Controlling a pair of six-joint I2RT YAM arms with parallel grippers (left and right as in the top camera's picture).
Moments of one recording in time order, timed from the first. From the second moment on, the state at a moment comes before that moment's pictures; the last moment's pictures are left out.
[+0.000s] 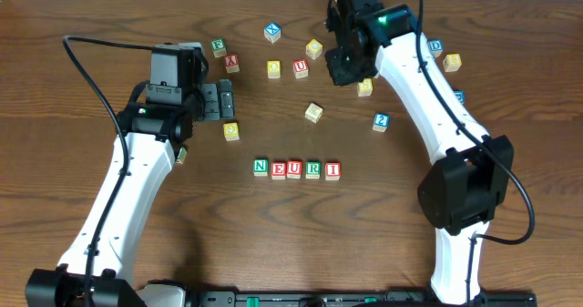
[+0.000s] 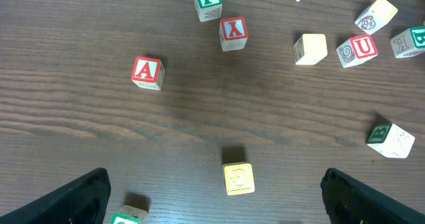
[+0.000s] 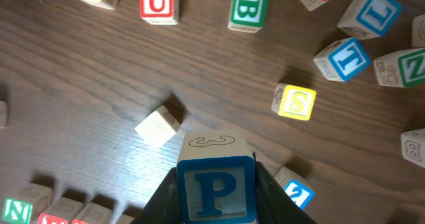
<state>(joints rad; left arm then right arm) -0.13 1.45 1.16 -0.60 -0.03 -0.17 0.39 2.14 2.07 -1.17 -0.01 0.06</state>
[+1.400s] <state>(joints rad) -0.13 1.45 1.16 -0.60 -0.03 -0.17 0.45 1.65 1.15 -0.75 0.09 0.38</state>
